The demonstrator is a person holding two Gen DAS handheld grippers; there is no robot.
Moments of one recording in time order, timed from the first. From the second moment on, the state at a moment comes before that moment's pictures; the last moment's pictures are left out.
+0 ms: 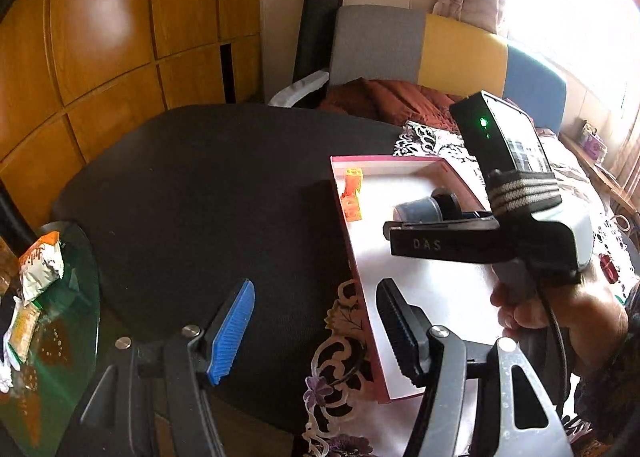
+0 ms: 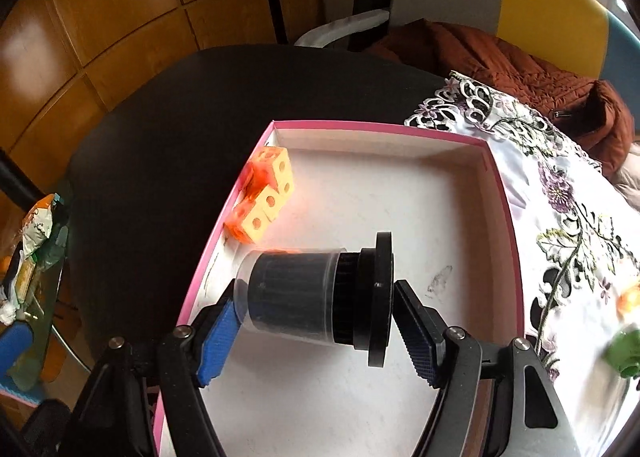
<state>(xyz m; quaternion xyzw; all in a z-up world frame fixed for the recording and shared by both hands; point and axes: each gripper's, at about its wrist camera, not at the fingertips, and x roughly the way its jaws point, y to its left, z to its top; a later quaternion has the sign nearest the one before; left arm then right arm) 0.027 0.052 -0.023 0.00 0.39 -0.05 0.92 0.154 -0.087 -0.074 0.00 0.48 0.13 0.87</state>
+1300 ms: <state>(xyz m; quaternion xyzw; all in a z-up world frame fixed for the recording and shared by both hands) -0.010 -0.039 0.010 0.15 0.32 -0.11 0.93 0.053 -0.200 -0.010 0.00 0.36 0.01 0.93</state>
